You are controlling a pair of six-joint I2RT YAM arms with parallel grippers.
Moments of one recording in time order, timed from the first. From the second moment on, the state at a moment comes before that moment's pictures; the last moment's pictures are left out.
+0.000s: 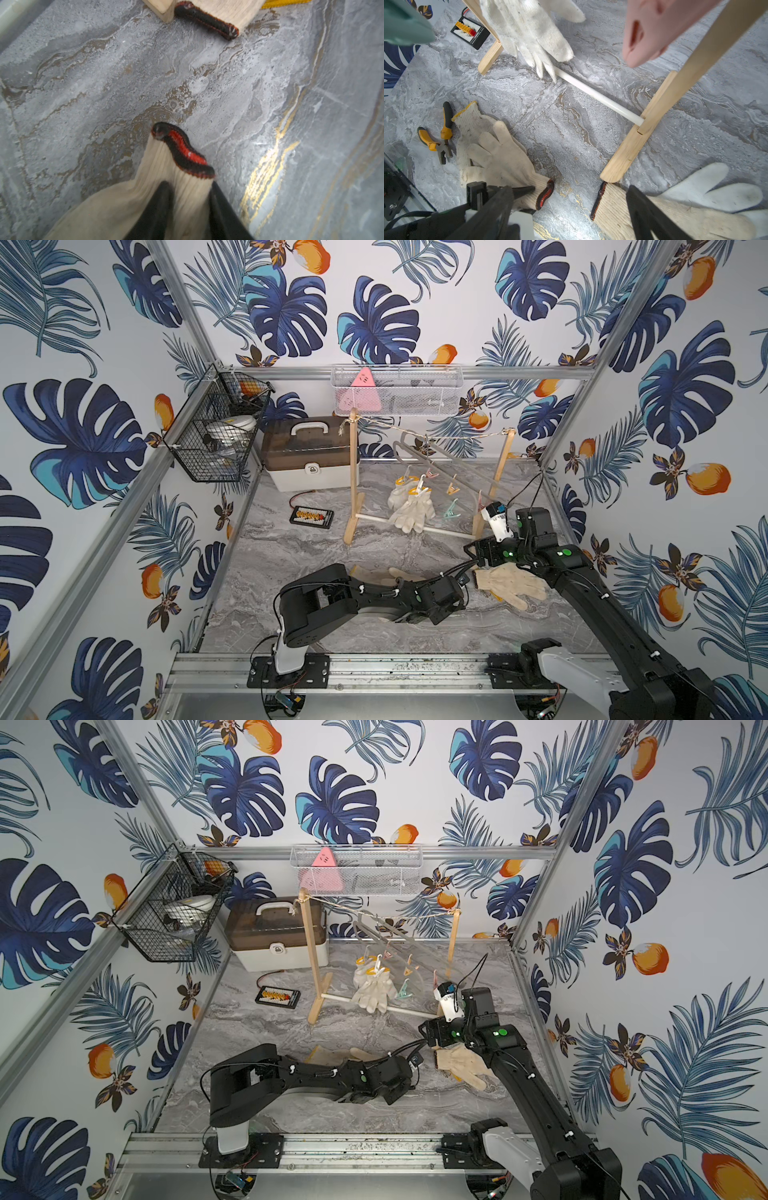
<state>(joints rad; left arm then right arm) -1.16 1.90 1.05 -0.11 -0.25 -0.15 0.22 1.04 0.85 -0.65 -0.31 -0.02</state>
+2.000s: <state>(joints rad) -0.58 1.40 1.18 -0.29 0.96 -0.29 0.31 1.13 0.90 -0.24 -1.16 0.08</state>
